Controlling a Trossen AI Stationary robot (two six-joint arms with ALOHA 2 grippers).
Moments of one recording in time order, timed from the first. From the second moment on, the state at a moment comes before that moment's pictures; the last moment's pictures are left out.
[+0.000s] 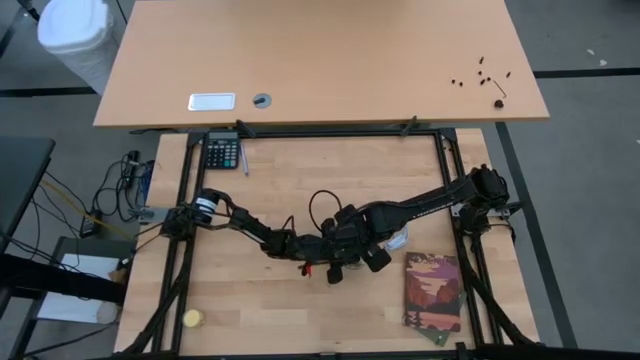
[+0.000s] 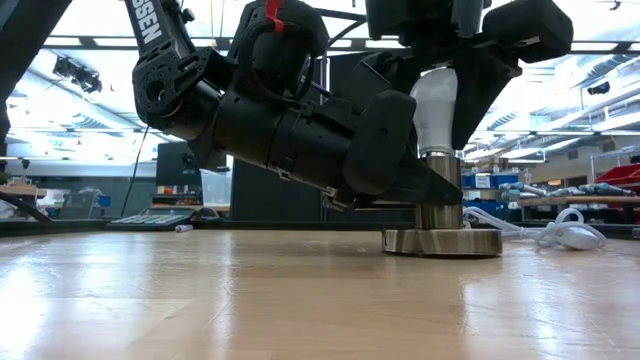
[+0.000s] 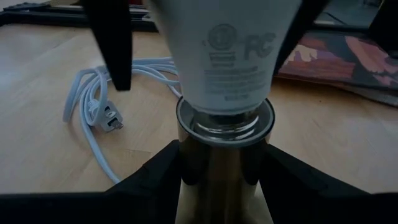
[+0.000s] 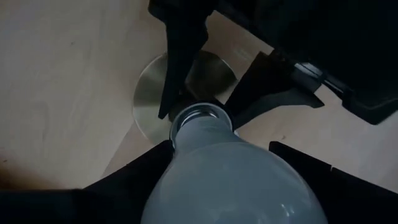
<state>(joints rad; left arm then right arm) -0.22 2.18 1.04 0.86 -0.30 -0.16 0.24 1.85 1.51 -1.09 0.11 -0.34</state>
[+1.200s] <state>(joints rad) -0.22 2.18 1.04 0.89 -0.32 -0.11 0.21 1.86 1.52 -1.03 -0.07 -0.18</state>
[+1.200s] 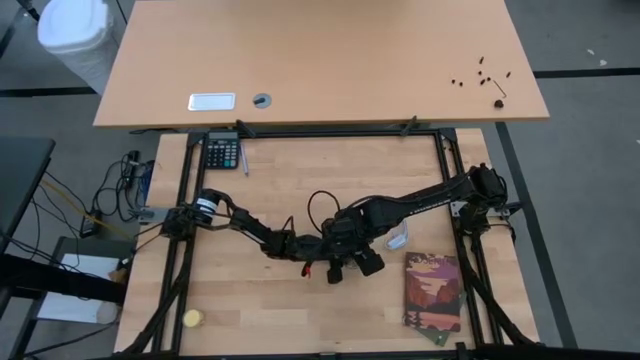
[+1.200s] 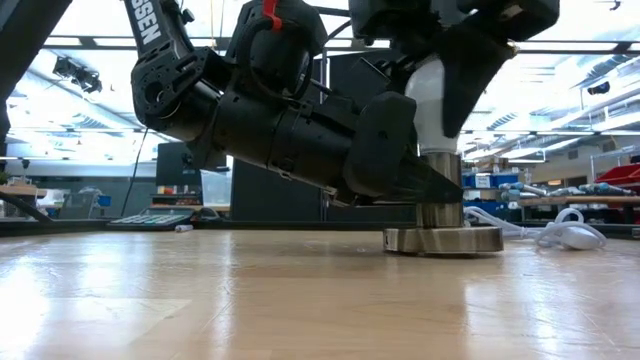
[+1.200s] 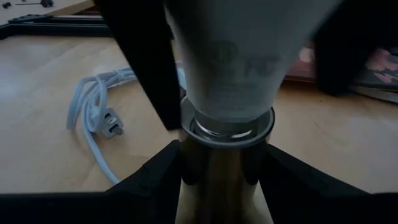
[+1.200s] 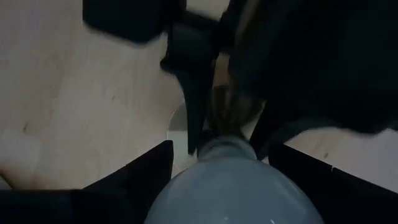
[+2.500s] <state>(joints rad) -0.22 2.18 1.05 0.88 -0.31 -0.10 0.18 1.86 1.49 -1.01 -0.09 -0.22</state>
